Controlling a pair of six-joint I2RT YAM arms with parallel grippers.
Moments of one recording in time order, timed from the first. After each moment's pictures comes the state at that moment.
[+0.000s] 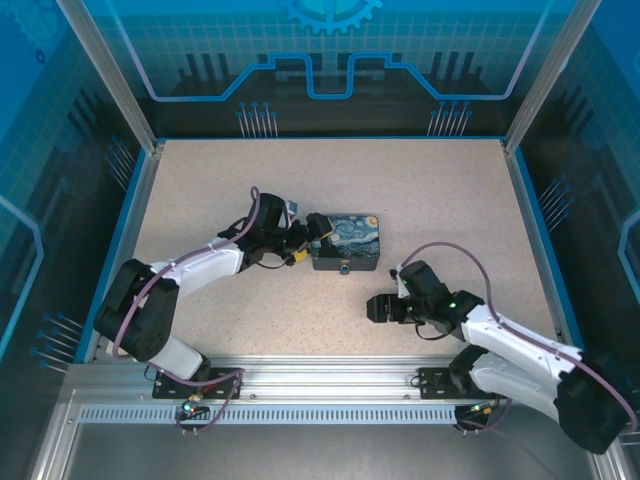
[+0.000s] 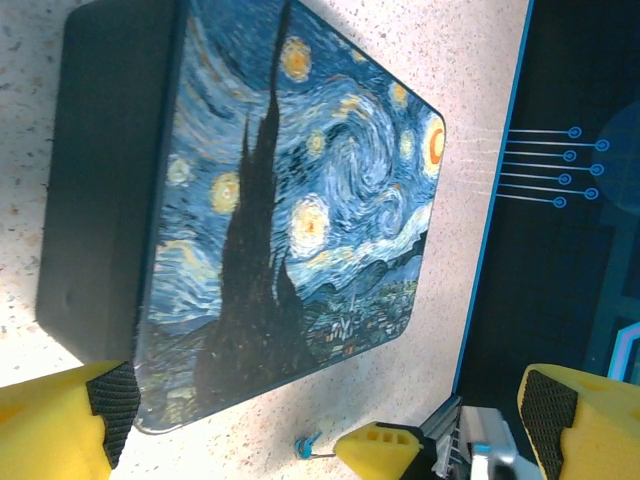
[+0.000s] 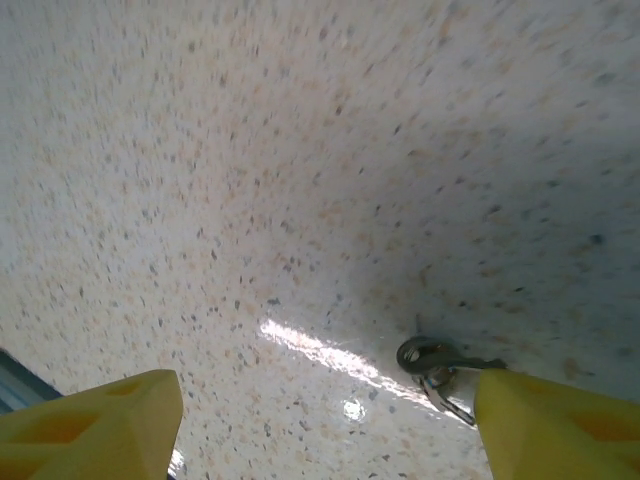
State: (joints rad) left arm -0.47 1.54 0.88 -0.03 0.47 -1.08; right arm 0.64 0.92 0.40 -0.43 -0.18 0.64
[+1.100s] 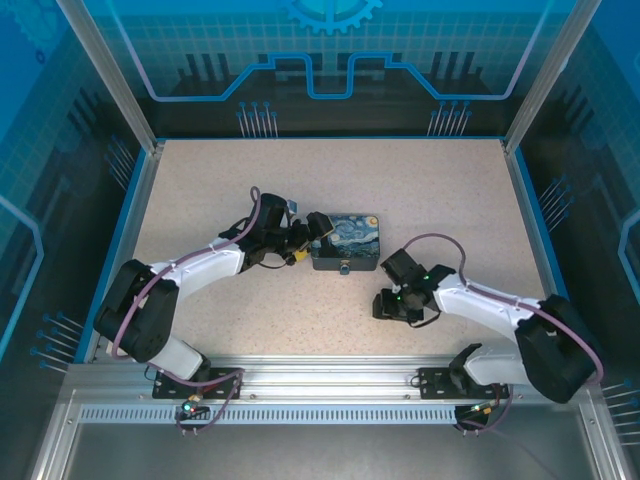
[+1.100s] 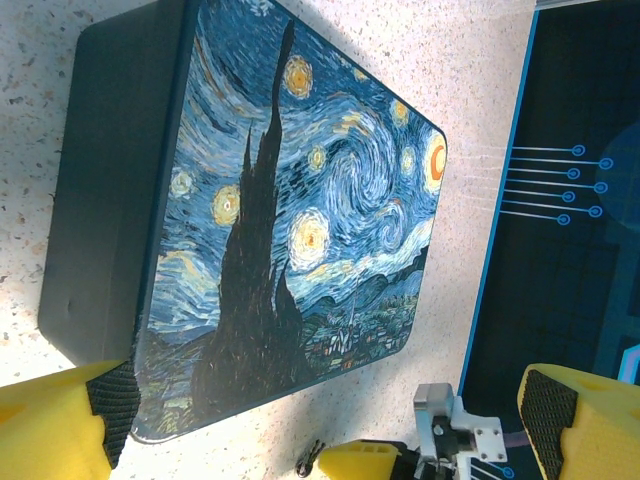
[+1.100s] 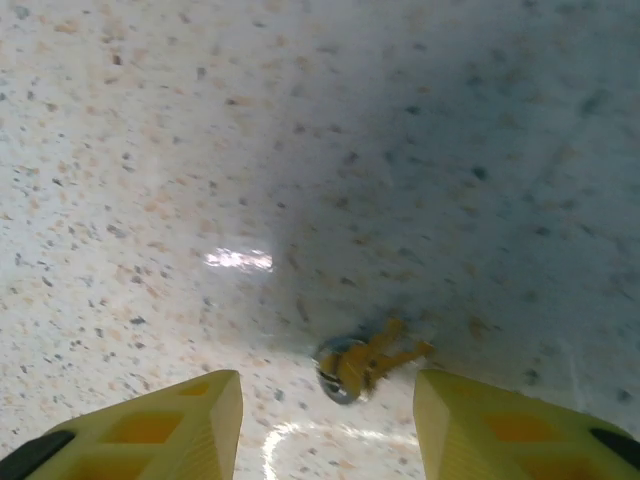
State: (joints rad) left arm -0.48 1.54 0.88 -0.04 0.42 -1.11; right arm 0.65 1.30 0.61 -0.62 -0.15 0.74
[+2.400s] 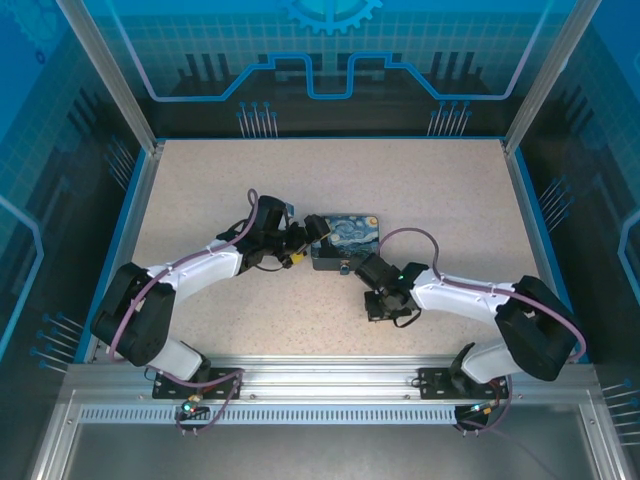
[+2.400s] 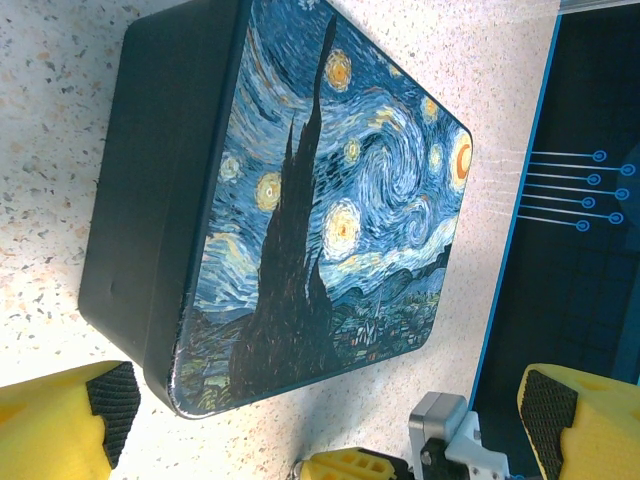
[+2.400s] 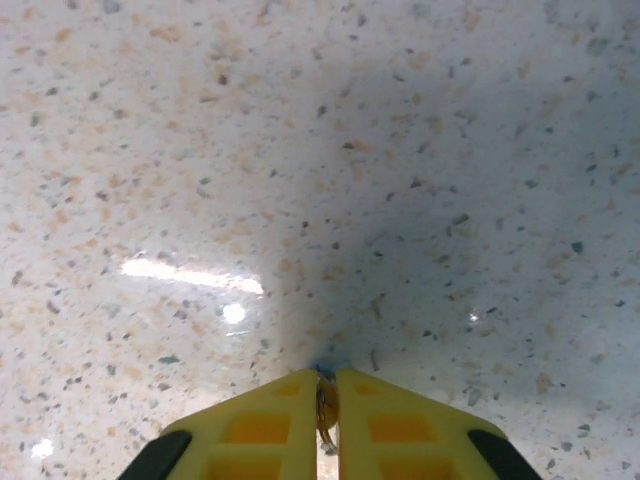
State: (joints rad) left arm -0.48 1.51 0.87 -0.08 0.39 -1.10; right arm 0.82 1.41 0.71 -0.66 0.05 0.73
